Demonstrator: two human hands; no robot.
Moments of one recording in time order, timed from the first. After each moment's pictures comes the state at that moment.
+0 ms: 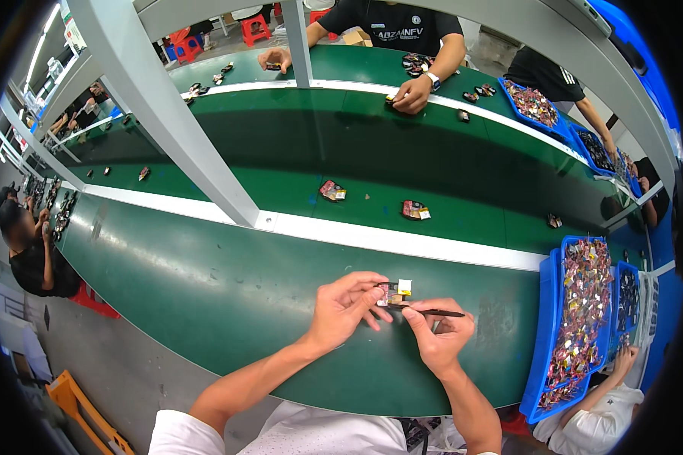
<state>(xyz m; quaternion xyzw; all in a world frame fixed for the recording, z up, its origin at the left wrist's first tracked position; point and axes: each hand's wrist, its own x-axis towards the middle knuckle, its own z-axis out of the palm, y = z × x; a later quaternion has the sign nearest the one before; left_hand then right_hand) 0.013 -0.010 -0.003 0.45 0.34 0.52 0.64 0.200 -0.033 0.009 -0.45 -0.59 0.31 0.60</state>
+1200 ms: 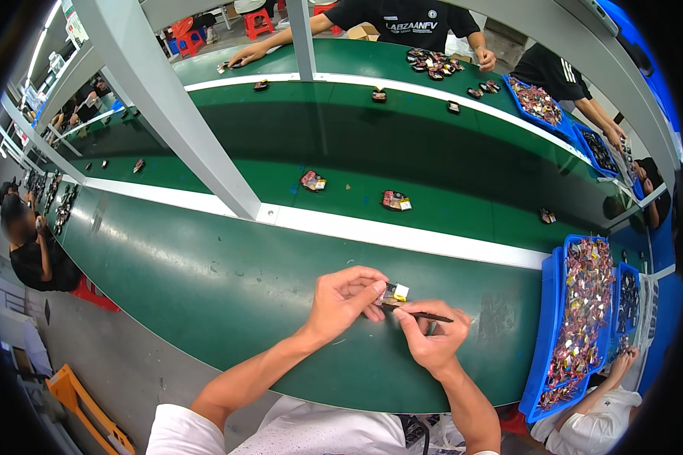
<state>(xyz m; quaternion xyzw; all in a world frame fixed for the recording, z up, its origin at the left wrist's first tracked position) 0.009 -0.006 0.003 0.42 0.39 0.48 0.66 0.194 -0.035 0.014 -0.45 -0.65 0.25 0.56</state>
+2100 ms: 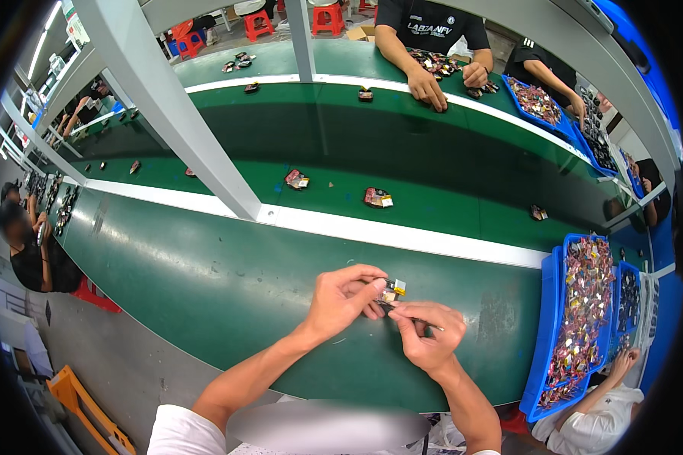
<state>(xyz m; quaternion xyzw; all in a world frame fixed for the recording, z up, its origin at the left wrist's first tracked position) 0.008 -0.004 0.007 0.45 0.41 0.47 0.64 0.191 -0.031 0.009 -0.40 -0.70 0.20 0.56</state>
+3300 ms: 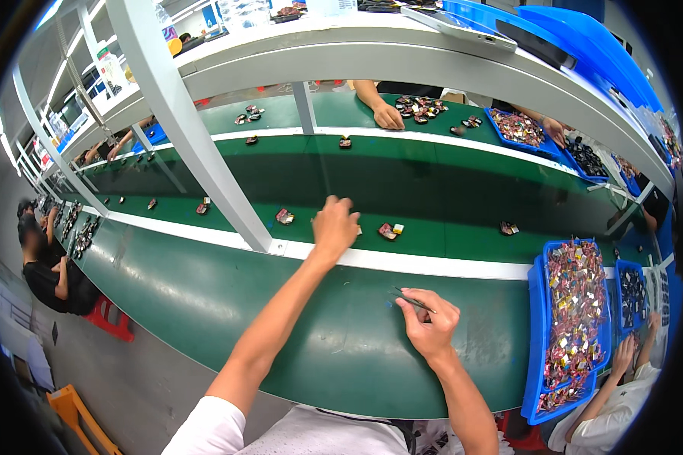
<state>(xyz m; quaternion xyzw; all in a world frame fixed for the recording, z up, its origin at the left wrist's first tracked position) 0.000 0.159 0.004 0.69 0.63 0.34 0.03 0.209 -0.009 0.005 -0.43 -0.68 0.08 0.59</state>
